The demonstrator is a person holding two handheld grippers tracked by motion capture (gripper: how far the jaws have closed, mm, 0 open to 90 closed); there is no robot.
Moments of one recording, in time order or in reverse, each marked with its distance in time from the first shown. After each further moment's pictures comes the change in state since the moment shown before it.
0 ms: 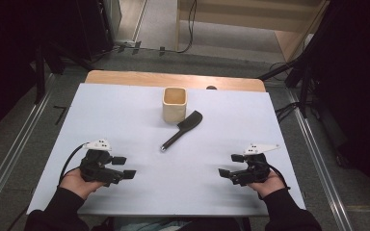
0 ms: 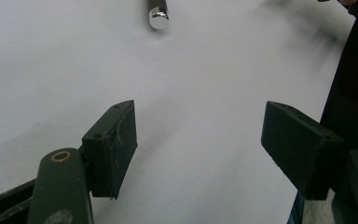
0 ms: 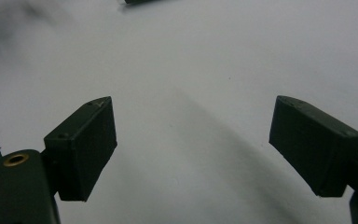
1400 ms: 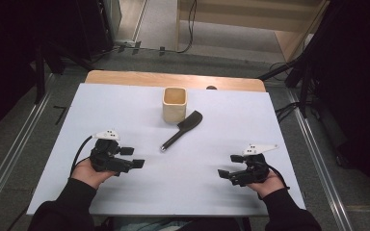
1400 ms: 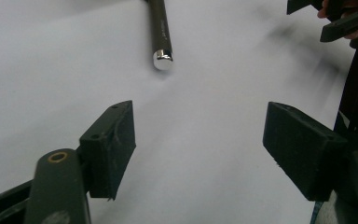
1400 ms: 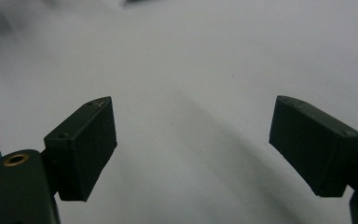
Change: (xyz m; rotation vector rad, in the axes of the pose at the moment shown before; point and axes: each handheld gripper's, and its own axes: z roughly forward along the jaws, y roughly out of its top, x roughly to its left) left arm 0.003 0.030 0.017 -0.052 -0.001 -0.024; right arm 0.001 0.000 0.002 0.014 0.003 -0.009
